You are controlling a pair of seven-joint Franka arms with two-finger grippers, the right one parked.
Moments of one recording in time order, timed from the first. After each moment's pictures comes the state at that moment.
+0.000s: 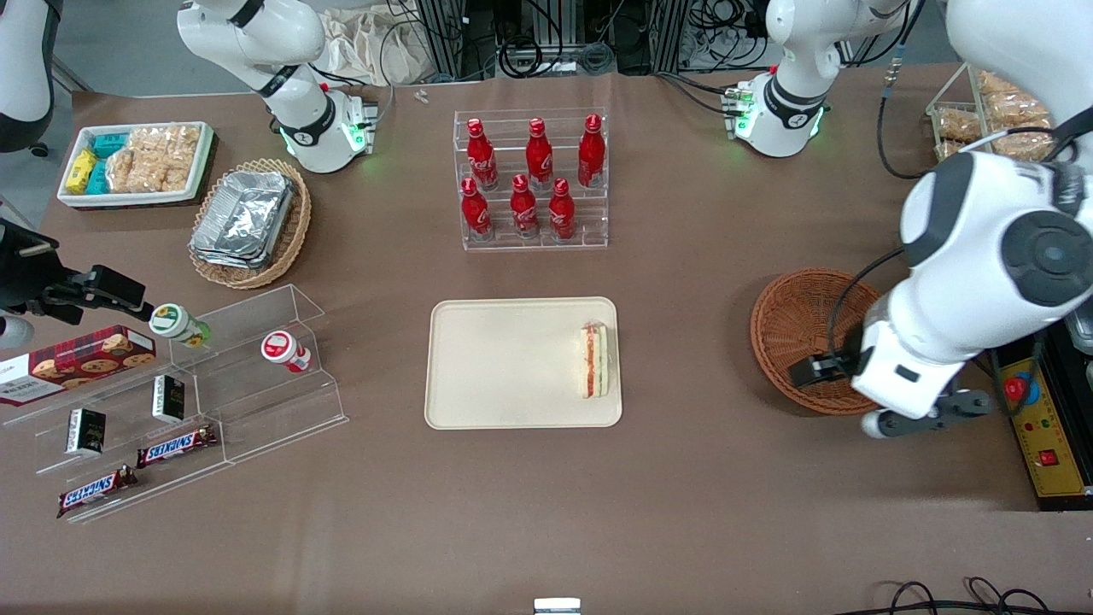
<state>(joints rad) 0.18 0.44 -0.50 -1.31 0.19 1.69 -0.49</state>
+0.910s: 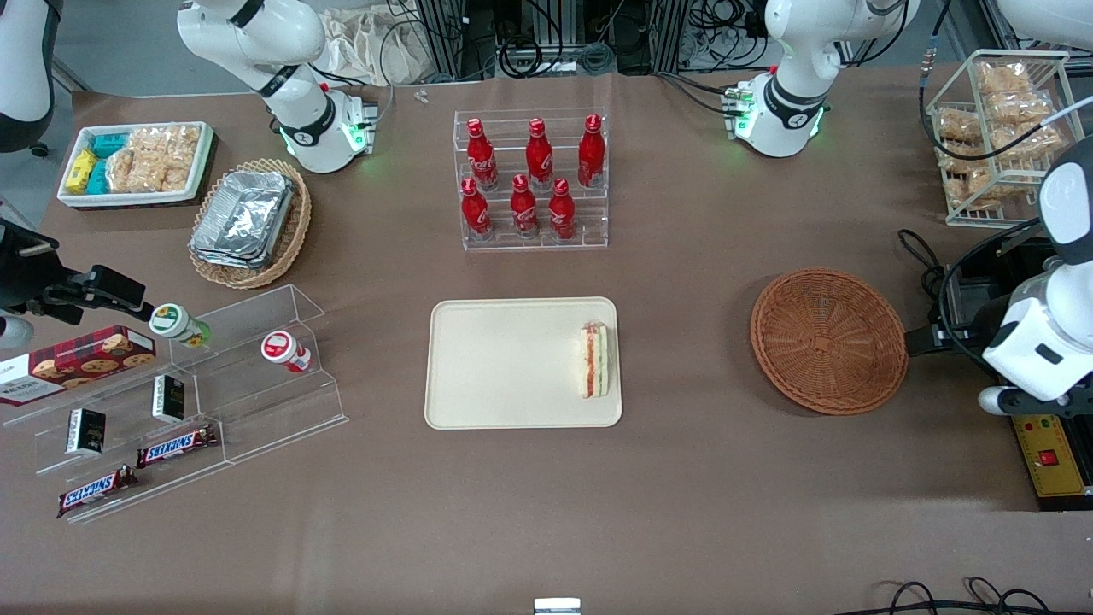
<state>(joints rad) 0.03 0.37 -0.09 -1.32 0.05 1.59 -0.06</state>
